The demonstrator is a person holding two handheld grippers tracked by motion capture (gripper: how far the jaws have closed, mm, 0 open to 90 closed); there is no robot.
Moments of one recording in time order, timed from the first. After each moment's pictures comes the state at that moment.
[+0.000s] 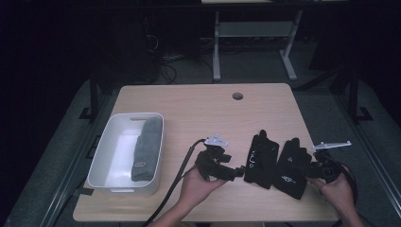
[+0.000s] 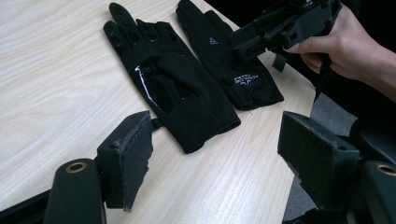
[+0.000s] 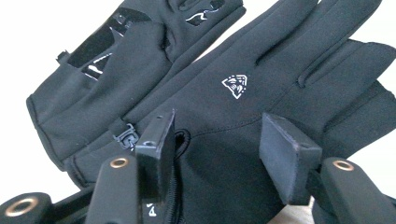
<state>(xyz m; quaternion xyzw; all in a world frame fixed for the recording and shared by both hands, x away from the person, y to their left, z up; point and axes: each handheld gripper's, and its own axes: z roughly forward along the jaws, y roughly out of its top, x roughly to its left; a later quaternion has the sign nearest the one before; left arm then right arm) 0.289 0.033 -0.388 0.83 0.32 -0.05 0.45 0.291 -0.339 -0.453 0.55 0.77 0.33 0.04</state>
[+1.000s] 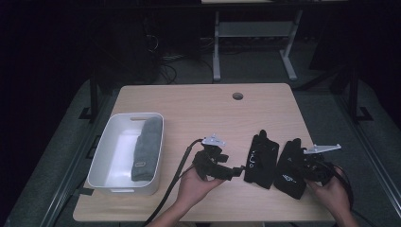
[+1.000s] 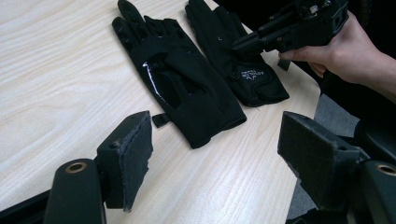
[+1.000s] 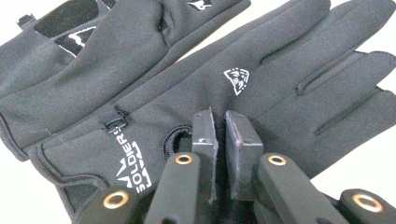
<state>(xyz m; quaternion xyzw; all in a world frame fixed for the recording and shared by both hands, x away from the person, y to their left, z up) 0.291 0.040 -0.389 0.83 0.33 -0.04 0.44 0.284 -0.318 -0.455 0.52 0.80 0.28 0.11</state>
